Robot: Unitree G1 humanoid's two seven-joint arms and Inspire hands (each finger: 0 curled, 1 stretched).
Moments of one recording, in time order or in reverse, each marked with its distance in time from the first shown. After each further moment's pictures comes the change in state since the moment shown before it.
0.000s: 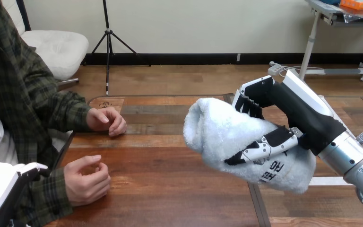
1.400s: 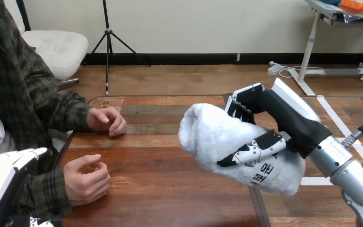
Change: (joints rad) left arm 0.010 -0.078 0.080 -0.046 0.001 -0.086 0.010; right arm -0.043 0.030 0.050 0.129 -0.044 -0.047 -0.056
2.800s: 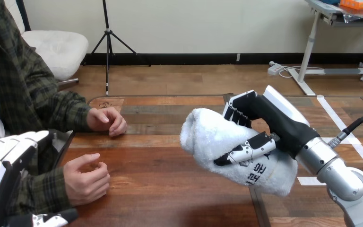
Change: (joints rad) left arm 0.095 -0.188 0.152 -0.221 -0.086 -0.159 0.003; right arm -0.099 0.023 0.073 0.236 -0.064 -0.027 -0.082
